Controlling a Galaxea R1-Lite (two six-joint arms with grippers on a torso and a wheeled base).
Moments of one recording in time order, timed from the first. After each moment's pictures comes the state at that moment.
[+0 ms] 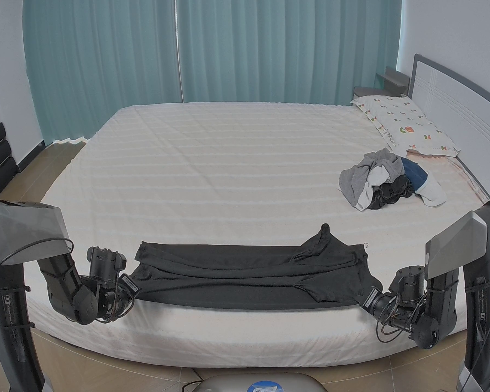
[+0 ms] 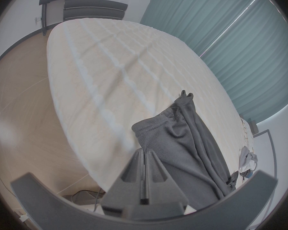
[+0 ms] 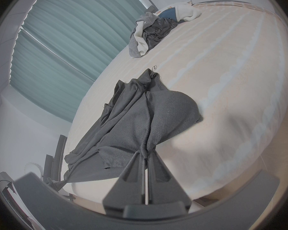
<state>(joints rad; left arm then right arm) -0.14 2.25 -0.54 -0.85 0.19 -1.01 0.24 2.46 -0.29 -1.55 0.02 0.84</state>
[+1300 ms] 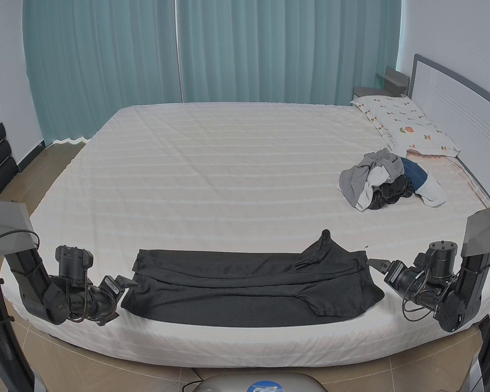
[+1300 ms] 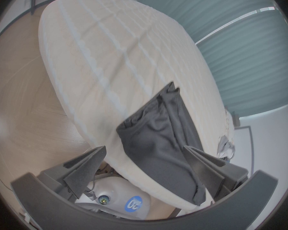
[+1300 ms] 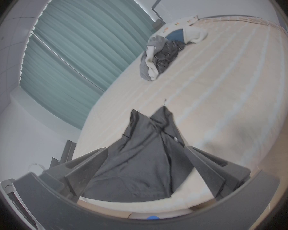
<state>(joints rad) 0.00 2.11 -0.40 -0.85 -0.18 -0.97 0.12 2.22 -0.26 -1.48 0.11 0.75</state>
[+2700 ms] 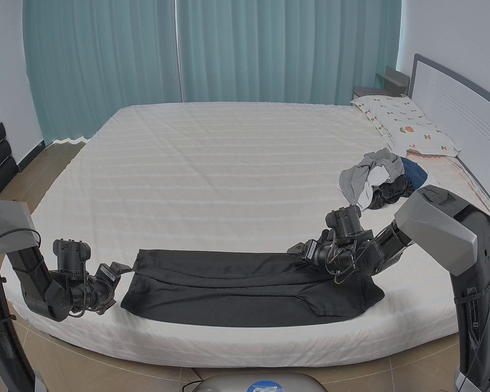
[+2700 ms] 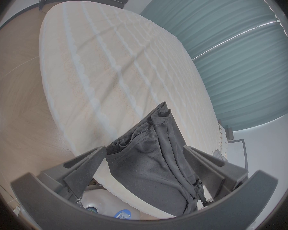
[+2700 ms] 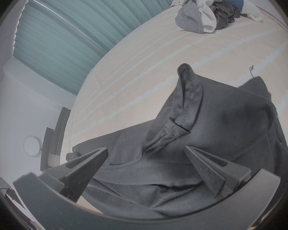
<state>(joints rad) 0.02 2.14 -0.44 -0.95 -0.13 -1.03 0.38 2.48 -1.29 -0.46 0.12 0.71</state>
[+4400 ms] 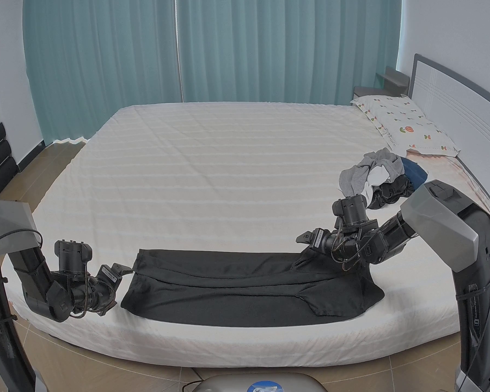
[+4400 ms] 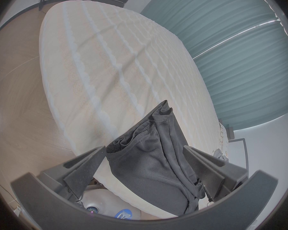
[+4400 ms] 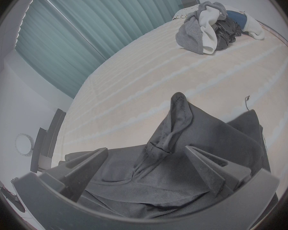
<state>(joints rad) 0.01 2.15 -0.44 -0.95 -0.13 -1.03 0.33 2.49 -1.38 -0.42 0.05 0.63</state>
